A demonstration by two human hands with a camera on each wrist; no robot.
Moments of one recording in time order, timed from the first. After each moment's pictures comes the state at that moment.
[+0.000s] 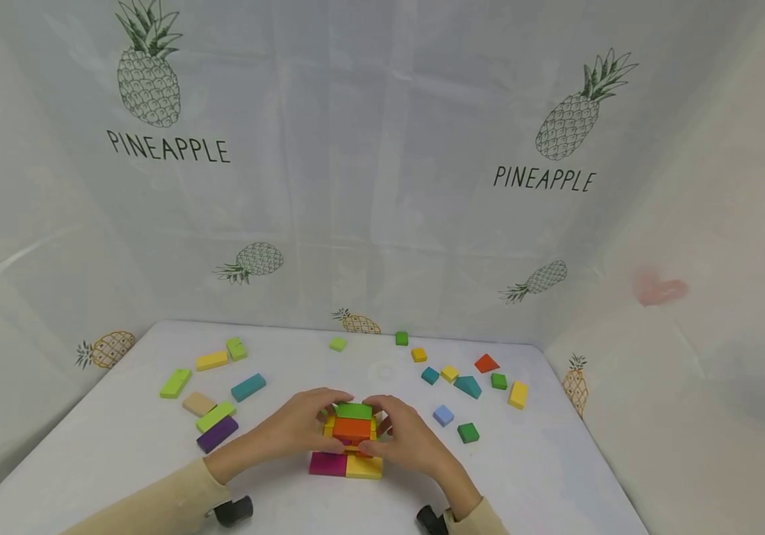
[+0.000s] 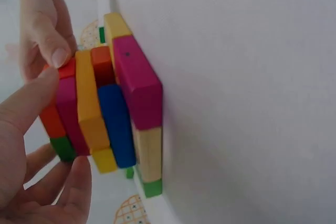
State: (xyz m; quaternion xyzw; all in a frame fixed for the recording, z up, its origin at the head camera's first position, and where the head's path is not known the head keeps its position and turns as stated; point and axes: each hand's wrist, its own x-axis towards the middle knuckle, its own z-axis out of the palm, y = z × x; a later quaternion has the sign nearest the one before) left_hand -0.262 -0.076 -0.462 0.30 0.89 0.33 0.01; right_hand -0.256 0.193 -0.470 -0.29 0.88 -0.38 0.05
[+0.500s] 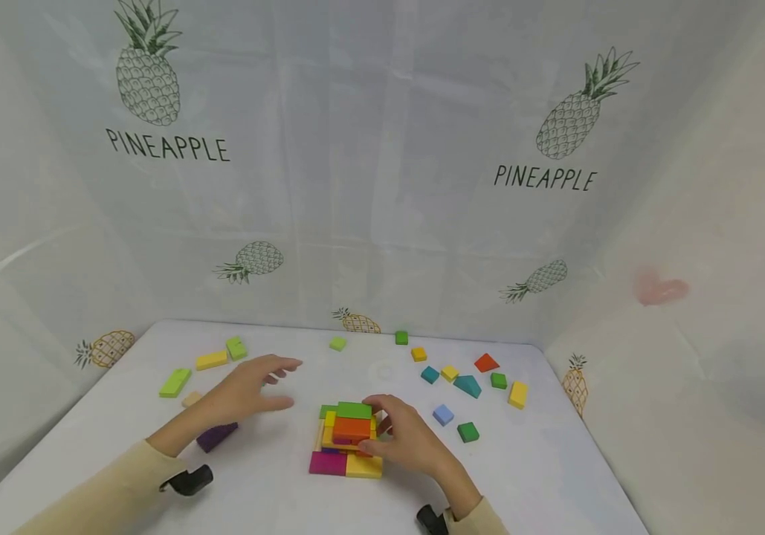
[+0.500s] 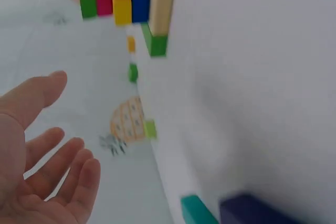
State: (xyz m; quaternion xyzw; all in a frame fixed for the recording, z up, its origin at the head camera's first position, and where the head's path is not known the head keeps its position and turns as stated) left_hand -0.288 -0.166 -0.442 0.28 0.90 0.34 -0.04; right_hand -0.257 0.192 -0.470 -0.28 0.88 -0.37 0.05
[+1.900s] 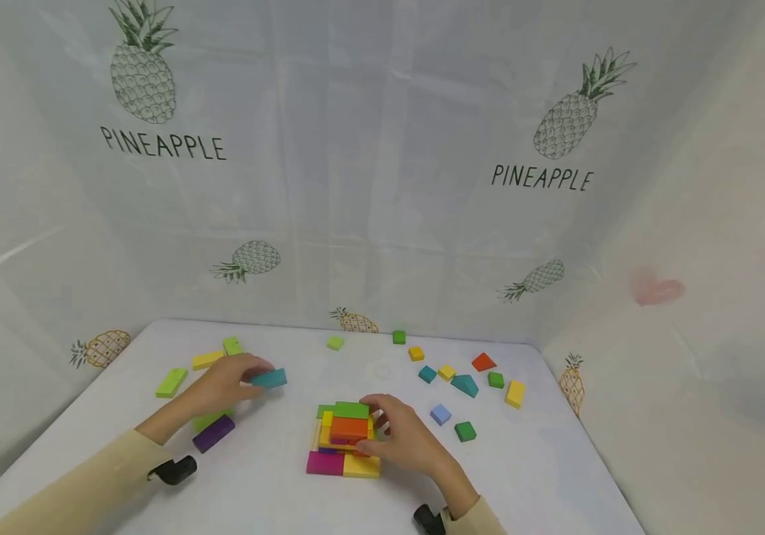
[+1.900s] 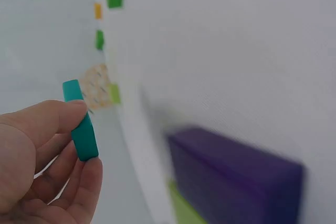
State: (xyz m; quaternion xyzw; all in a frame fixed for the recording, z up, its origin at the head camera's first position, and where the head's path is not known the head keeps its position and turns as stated) left_hand -0.306 -0.199 -0.453 0.22 0.92 0.31 -0.04; right_hand -0.258 0.192 -0.473 -0.28 0.88 -0.38 0.05
